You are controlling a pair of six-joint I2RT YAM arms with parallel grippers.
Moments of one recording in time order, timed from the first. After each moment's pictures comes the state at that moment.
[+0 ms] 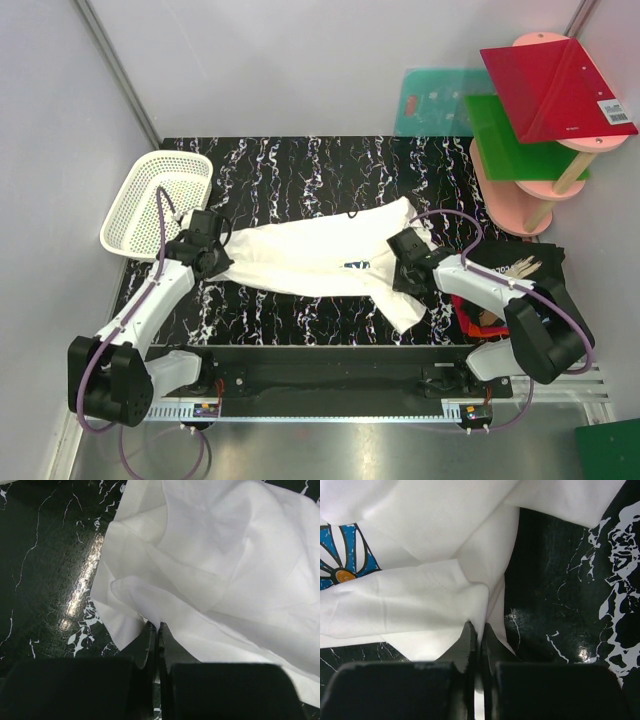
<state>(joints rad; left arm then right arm) -0.21 1.13 0.78 -0.68 -0.28 -0.66 0.56 1.40 0.72 -0.47 0.21 0.66</state>
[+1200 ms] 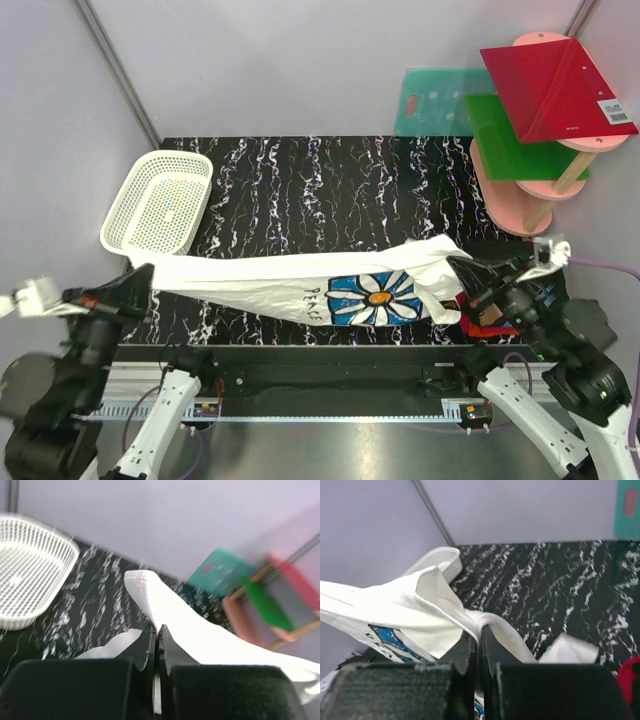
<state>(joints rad) -0.21 0.31 1.32 -0.96 -0.13 -0.54 0.58 0.30 0.96 -0.61 0.08 0.39</state>
